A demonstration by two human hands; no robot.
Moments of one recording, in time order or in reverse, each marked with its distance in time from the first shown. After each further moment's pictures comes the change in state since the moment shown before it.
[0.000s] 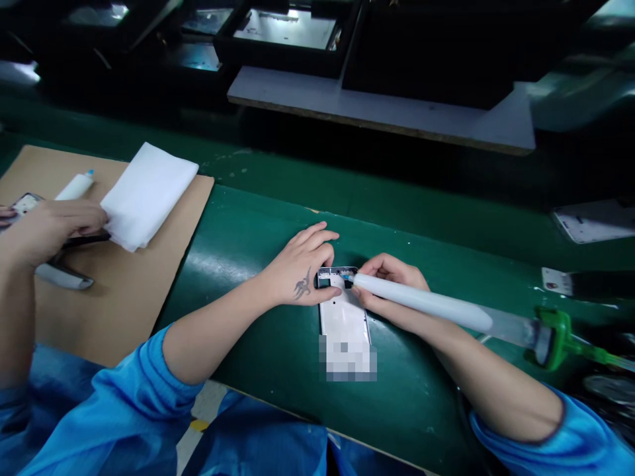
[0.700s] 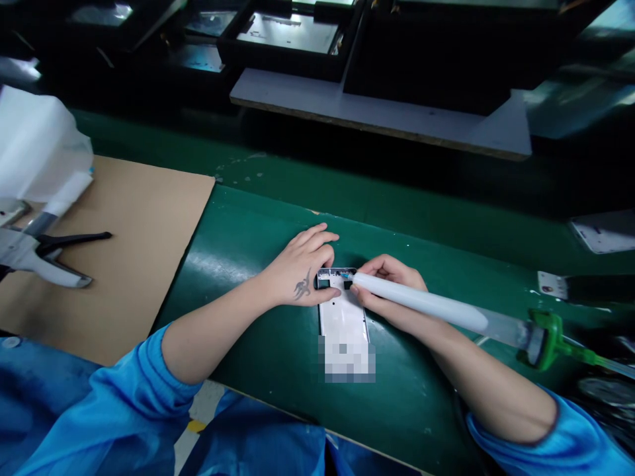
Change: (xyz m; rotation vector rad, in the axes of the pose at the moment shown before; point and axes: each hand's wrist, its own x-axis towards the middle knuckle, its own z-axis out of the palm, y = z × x) left_hand -0.001 0.000 0.001 0.010 0.006 0.009; right_hand -0.002 0.006 0.002 0.009 0.031 0.020
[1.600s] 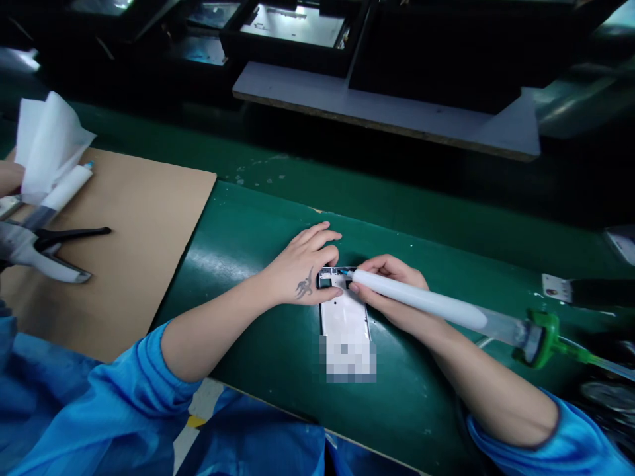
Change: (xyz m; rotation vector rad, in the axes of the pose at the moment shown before) left_hand 0.000 0.002 -0.001 -0.012 -0.005 0.001; right_hand 0.000 0.000 0.003 -0.016 0.002 0.040
